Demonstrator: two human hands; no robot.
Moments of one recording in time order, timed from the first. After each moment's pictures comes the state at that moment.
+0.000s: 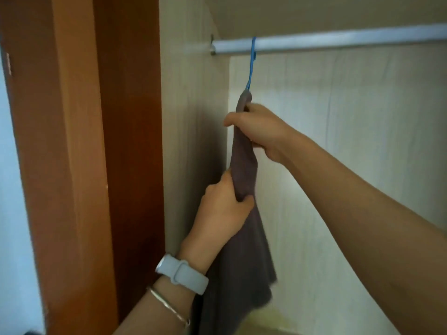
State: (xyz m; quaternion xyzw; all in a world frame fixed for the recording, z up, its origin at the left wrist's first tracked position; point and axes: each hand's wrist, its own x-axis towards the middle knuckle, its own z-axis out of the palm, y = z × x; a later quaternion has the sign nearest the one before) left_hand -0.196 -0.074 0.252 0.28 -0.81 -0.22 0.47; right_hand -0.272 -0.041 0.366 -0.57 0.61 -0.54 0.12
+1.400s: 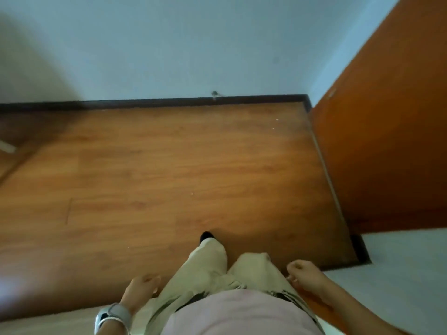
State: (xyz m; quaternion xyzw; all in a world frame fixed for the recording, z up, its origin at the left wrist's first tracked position) left_hand 0.346 0.193 -0.256 0.82 -0.01 -0.53 0.19; right_hand 0.085 -0.080 -0.228 -0.58 0.59 0.28 0.49
